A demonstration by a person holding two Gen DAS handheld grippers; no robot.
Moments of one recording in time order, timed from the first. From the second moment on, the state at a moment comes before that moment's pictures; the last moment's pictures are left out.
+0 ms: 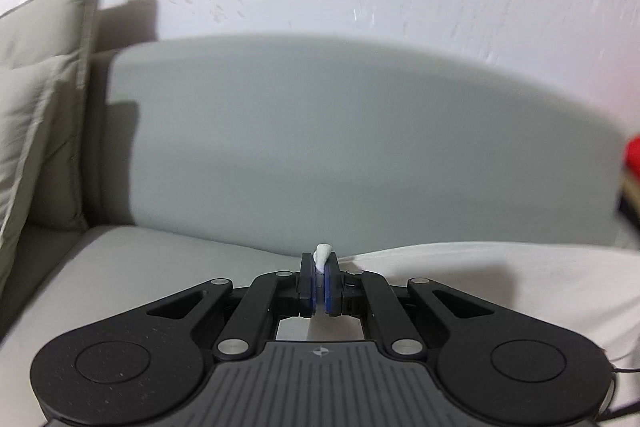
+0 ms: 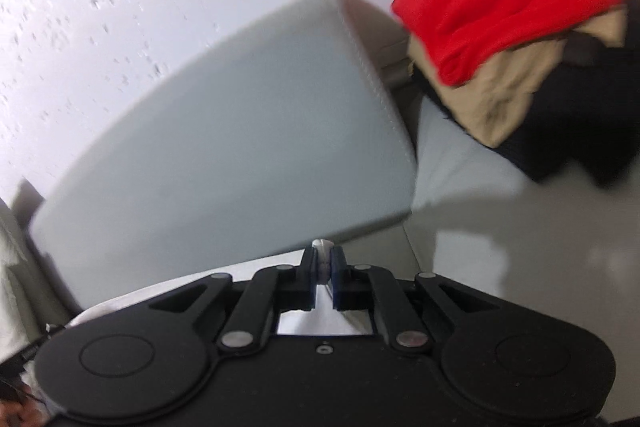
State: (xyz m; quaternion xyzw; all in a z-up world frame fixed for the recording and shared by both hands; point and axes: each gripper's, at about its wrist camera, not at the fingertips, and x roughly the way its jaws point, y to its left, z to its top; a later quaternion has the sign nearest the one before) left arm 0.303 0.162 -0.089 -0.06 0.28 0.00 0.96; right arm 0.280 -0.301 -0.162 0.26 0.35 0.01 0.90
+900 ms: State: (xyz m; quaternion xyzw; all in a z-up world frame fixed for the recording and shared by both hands) left arm 0.048 0.160 -0.111 -0.02 0.36 0.07 0.93; right arm 0.026 -0.296 -0.149 0.28 0.38 -0.01 0.88
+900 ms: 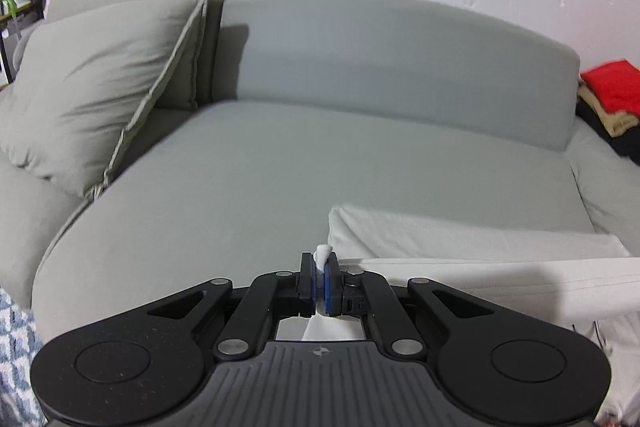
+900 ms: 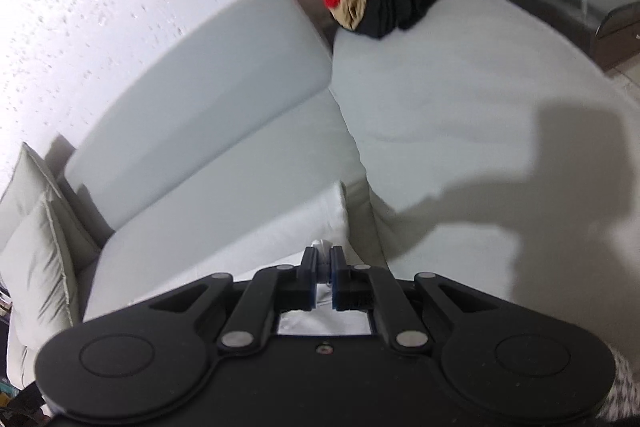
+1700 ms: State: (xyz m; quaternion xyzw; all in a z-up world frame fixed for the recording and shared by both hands) left arm 0.074 0.105 -0.127 0.00 0.41 -0.07 0.91; right arm 0.049 -0.236 -0.174 0.22 0.53 0.08 0.82
